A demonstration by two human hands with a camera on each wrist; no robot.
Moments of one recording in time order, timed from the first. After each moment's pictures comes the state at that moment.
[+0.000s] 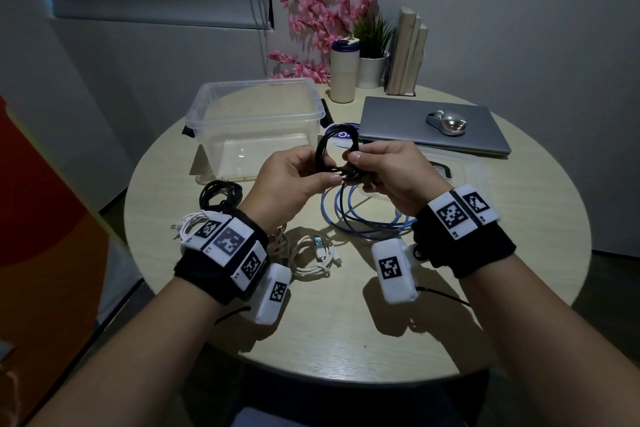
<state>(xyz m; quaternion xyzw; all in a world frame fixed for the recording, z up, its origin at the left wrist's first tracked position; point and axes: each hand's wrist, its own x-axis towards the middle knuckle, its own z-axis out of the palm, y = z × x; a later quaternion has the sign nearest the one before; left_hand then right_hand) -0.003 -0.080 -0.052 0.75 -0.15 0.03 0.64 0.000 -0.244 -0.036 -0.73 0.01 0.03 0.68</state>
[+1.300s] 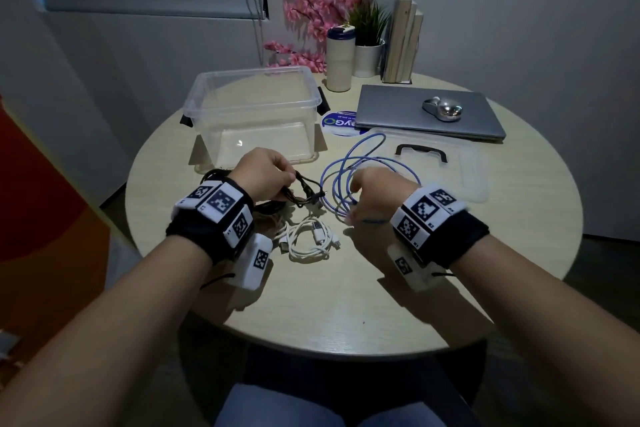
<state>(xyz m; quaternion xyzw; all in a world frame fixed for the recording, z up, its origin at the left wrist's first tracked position) 0.028 -0.049 -0.068 0.88 0.02 -0.06 0.47 -0.004 -0.238 -0.069 -0.99 -0.03 0.10 0.11</state>
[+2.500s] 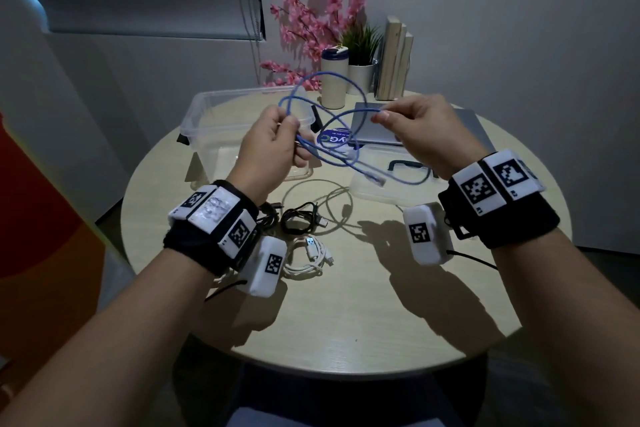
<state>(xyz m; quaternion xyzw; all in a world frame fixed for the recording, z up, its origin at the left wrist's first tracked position) 0.020 -0.081 -0.025 0.73 -0.13 0.11 0.66 -0.007 -0.283 0.015 -0.87 -0.04 -0.15 0.46</state>
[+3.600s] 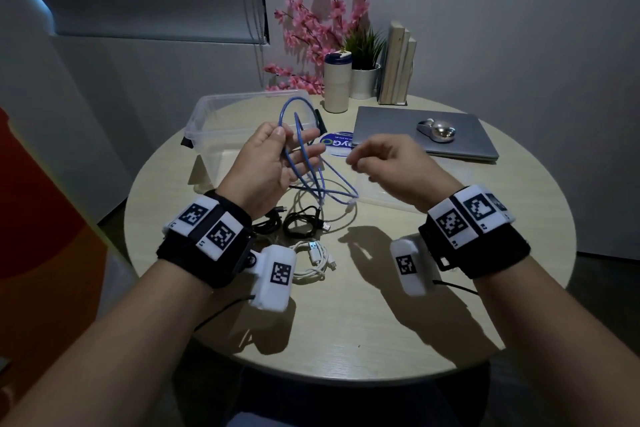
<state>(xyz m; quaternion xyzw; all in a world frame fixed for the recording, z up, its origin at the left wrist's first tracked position) 0.002 -0.075 -0.018 0.55 -0.09 -0.03 0.83 -0.013 -0.261 -0.016 -0.87 -0.08 -0.05 0.48</state>
